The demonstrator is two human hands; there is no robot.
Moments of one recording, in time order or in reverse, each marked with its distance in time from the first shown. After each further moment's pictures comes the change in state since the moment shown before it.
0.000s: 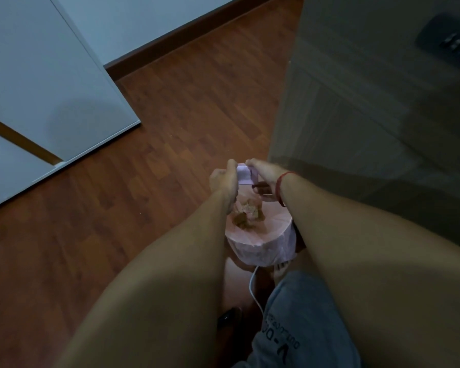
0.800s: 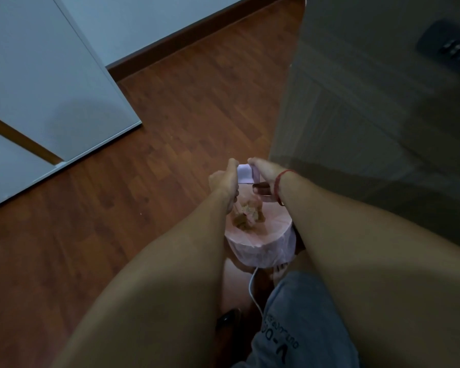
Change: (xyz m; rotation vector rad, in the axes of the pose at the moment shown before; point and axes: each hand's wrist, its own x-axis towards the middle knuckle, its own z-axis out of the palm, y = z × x) left_hand 0.000 0.006 -0.001 -0.054 0.026 -0.054; right_hand 0.006 -0.005 0.002 -0.019 0.012 0.053
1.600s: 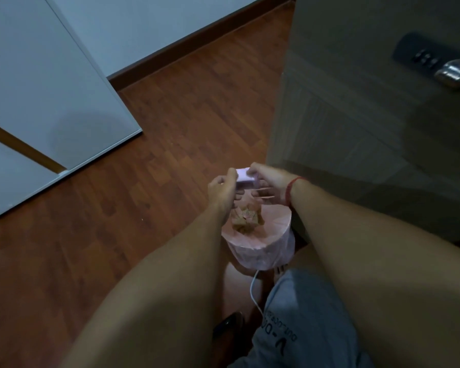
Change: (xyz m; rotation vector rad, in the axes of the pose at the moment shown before) left_hand -0.022 -0.008 -0.010 0.016 -0.095 0.114; right_hand -0.016 0.010 -0.021 0.037 -0.135 -0.086
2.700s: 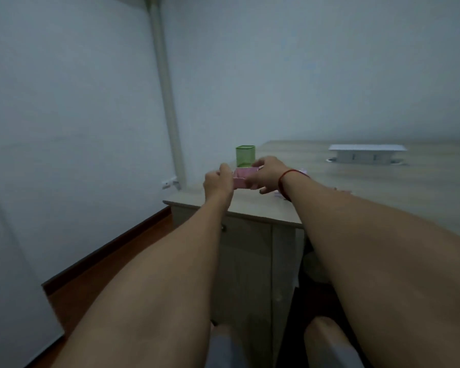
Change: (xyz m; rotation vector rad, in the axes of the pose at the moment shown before) left_hand -0.372 0.231 0.076 0.007 -0.343 0.899; right_hand -0.471 -0.037 -0.112 -0.211 0.752 -0.794
